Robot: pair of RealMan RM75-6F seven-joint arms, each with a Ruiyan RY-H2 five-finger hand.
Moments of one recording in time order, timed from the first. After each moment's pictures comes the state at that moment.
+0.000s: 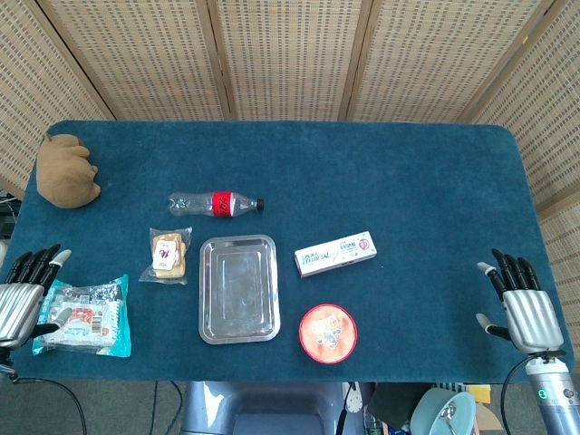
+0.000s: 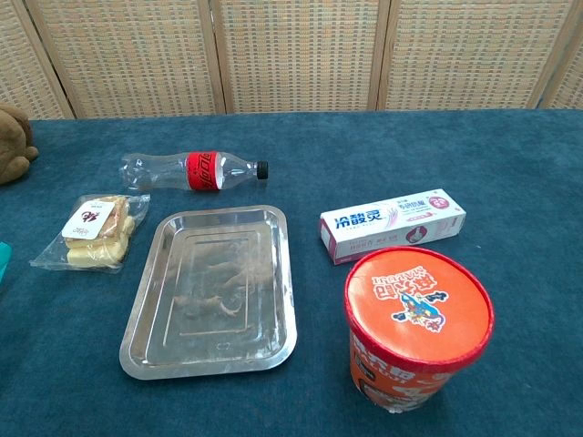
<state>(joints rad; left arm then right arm) -0.17 -1.01 0.00 -1.70 1.46 1.33 0.09 0.14 -1.18 0.06 -1.49 -1.49 1.41 -0.04</state>
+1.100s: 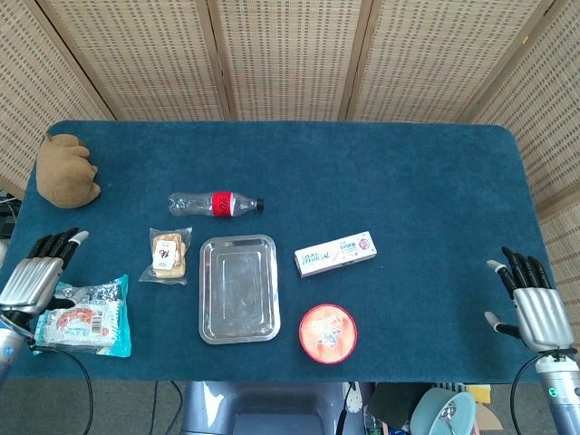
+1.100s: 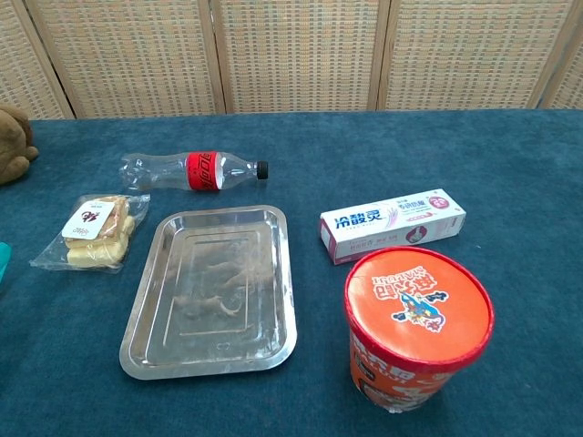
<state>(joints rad) -0.34 -0.95 -0.09 -1.77 1.23 1.05 0.10 0.14 -1.16 0.06 -1.46 -1.49 1.40 0.02</state>
